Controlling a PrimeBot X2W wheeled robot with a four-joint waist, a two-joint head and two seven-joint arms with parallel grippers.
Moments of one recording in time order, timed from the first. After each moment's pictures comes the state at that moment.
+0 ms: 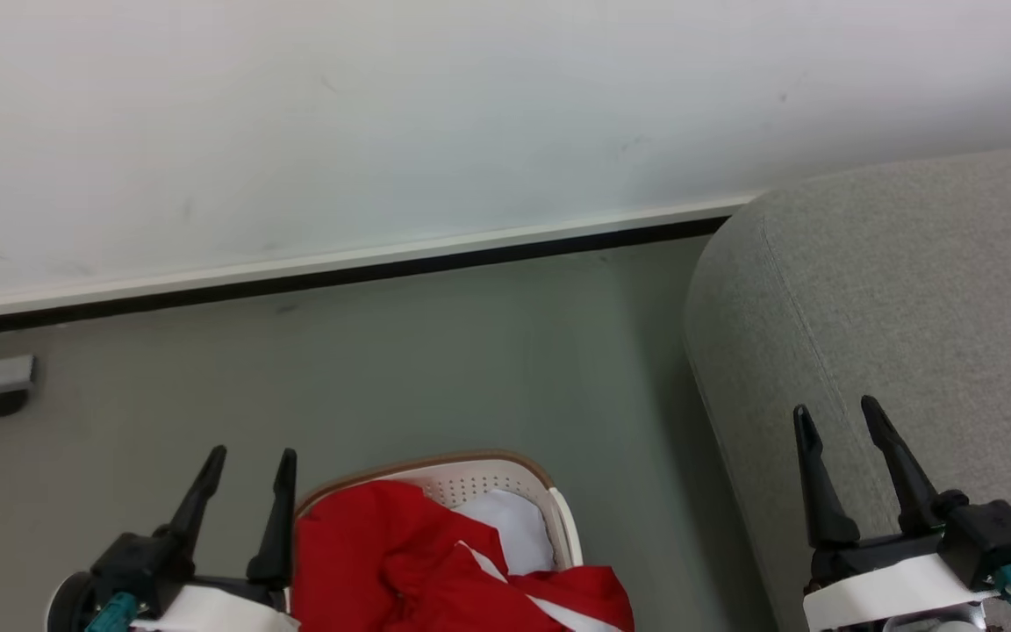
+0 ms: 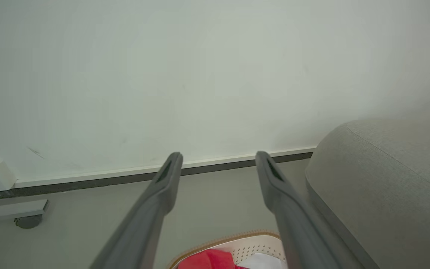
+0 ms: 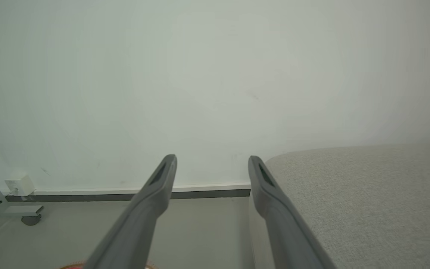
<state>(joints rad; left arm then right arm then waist) -0.08 0.11 0.00 0.20 -0.12 -0.13 -0.26 -0.16 -0.05 0.11 0.22 0.23 0.13 -0.26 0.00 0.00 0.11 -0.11</state>
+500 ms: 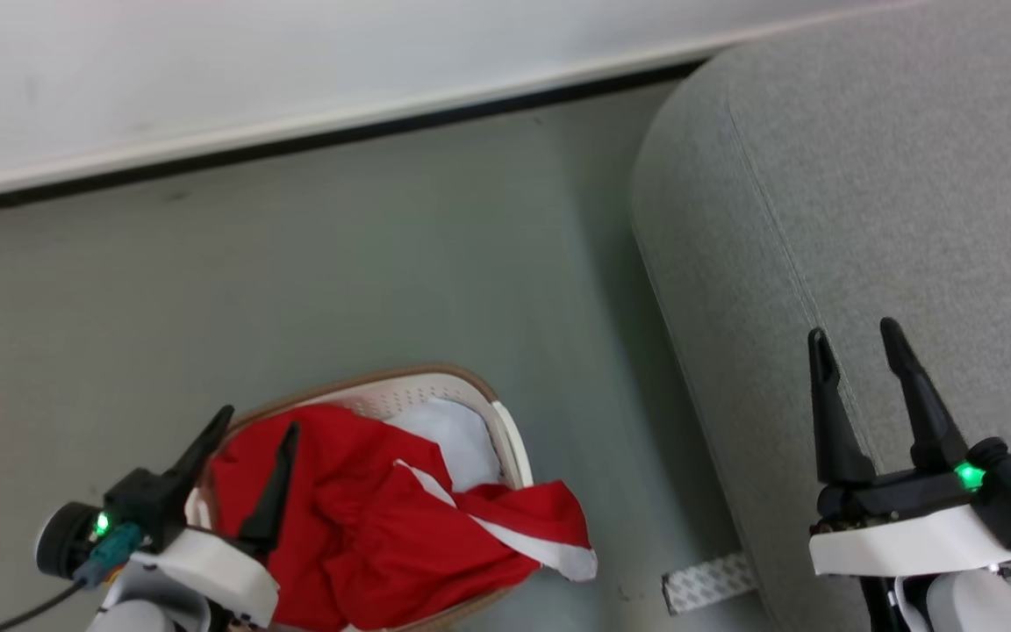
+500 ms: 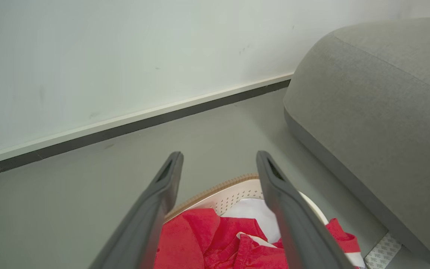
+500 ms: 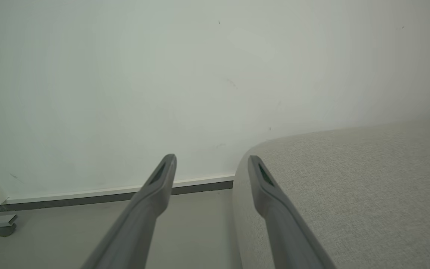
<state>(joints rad) -0.23 0.26 -0.13 0.34 -0.16 -0.13 -0.26 -0.23 -0.05 0.12 0.10 0.30 0.13 -0.26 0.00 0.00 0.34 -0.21</state>
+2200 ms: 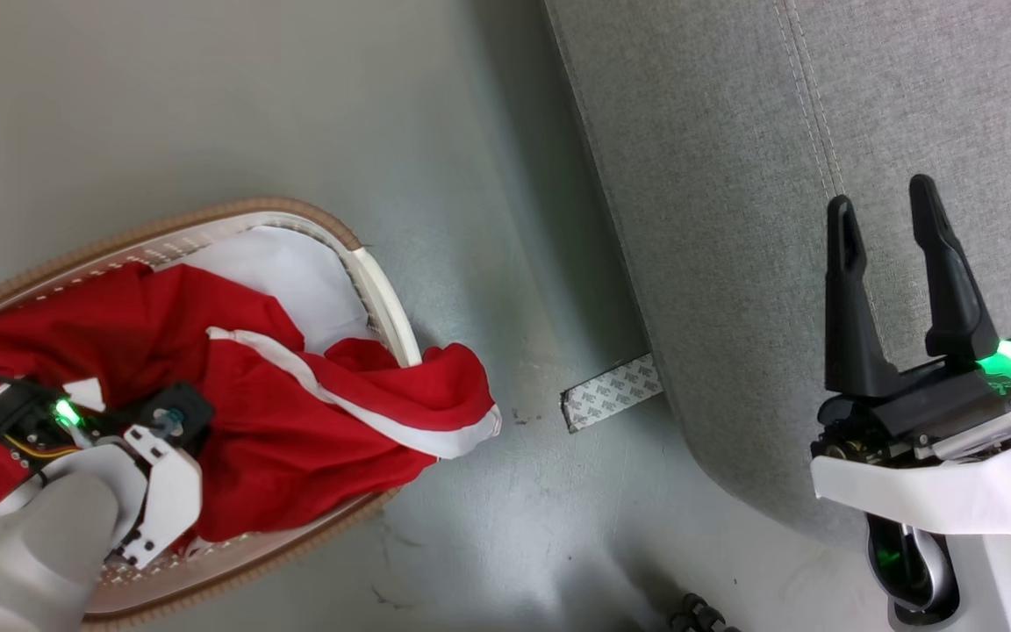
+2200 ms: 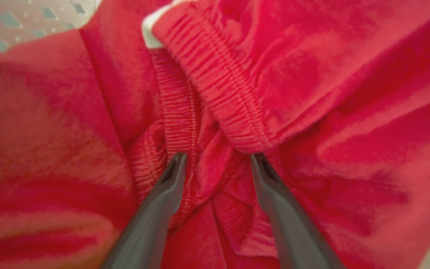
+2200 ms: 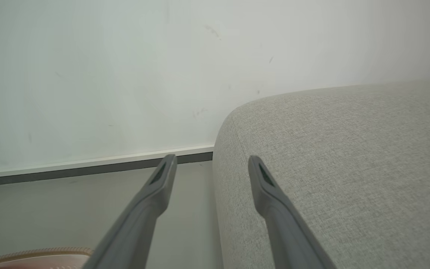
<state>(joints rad) -0.89 0.45 -1.01 1.25 -0.16 -0.13 -0.25 -0.37 -0.05 0.18 -0.12 0.39 0.13 -0.26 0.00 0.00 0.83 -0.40</state>
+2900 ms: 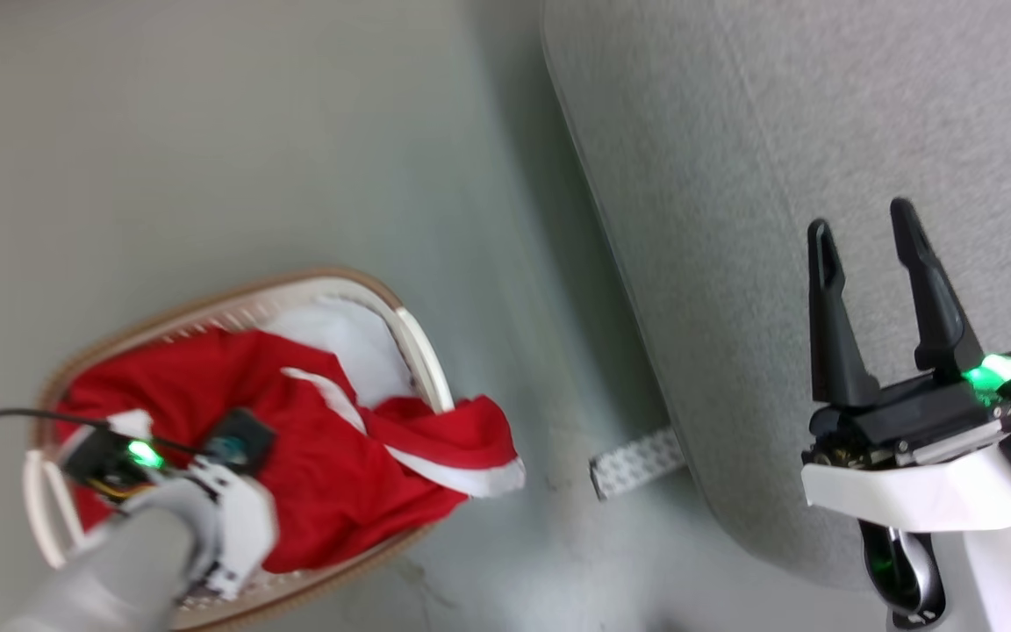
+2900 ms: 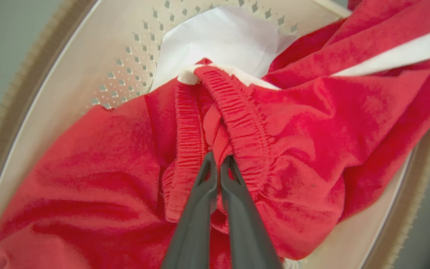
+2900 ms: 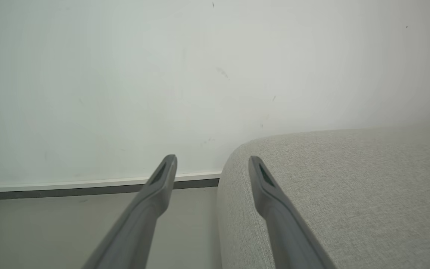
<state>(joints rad) -0.83 0.37 -1.04 1.22 -0.34 -0.13 -0.26 -0.36 -0.05 0.17 -0.06 0.32 0.13 -0.26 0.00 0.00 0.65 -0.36</state>
